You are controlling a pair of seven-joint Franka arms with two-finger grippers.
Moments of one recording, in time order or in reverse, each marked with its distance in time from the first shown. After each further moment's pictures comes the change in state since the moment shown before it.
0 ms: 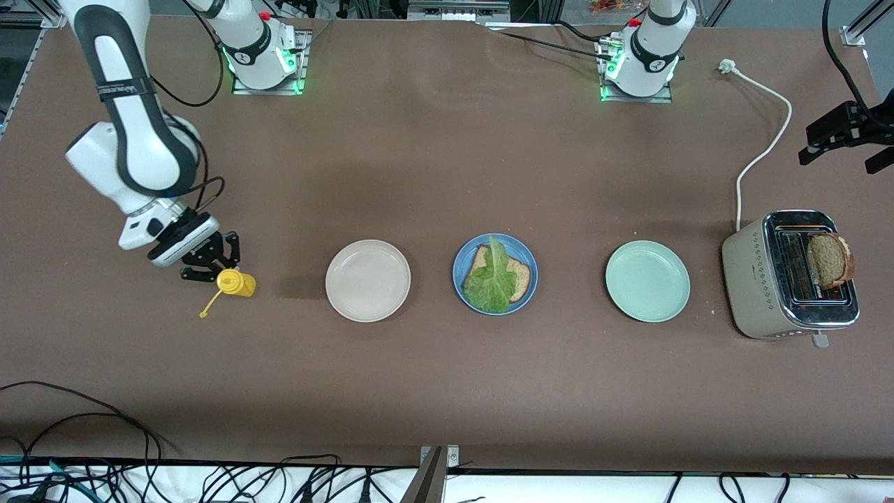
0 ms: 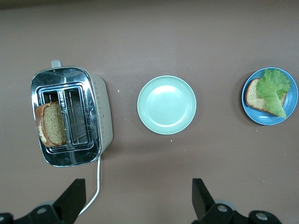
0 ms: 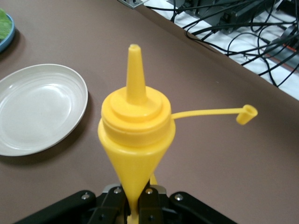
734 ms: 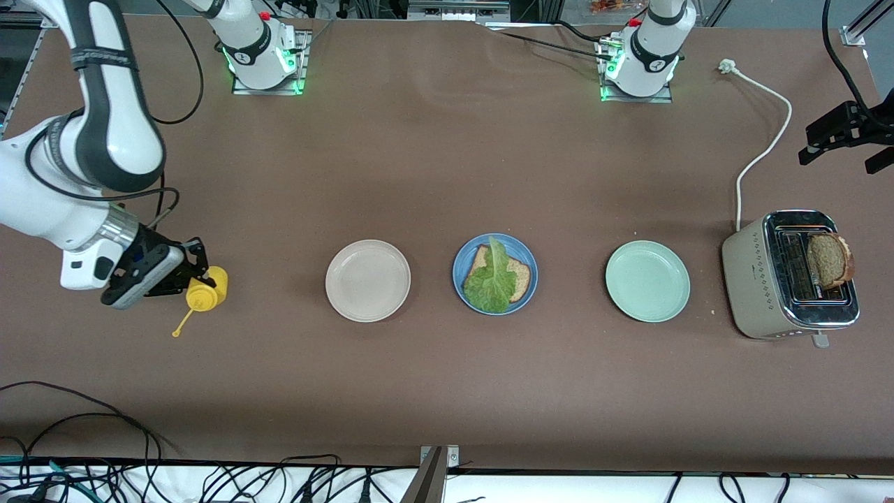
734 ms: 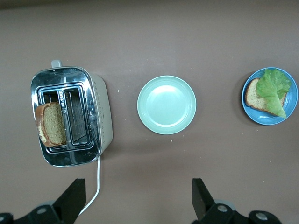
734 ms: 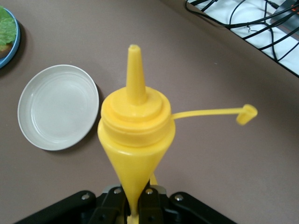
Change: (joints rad) left arm 0.000 0.000 0.000 0.000 0.000 0.000 0.000; right arm 0.004 0.023 -0.042 0.364 -0.795 -0.447 0.868
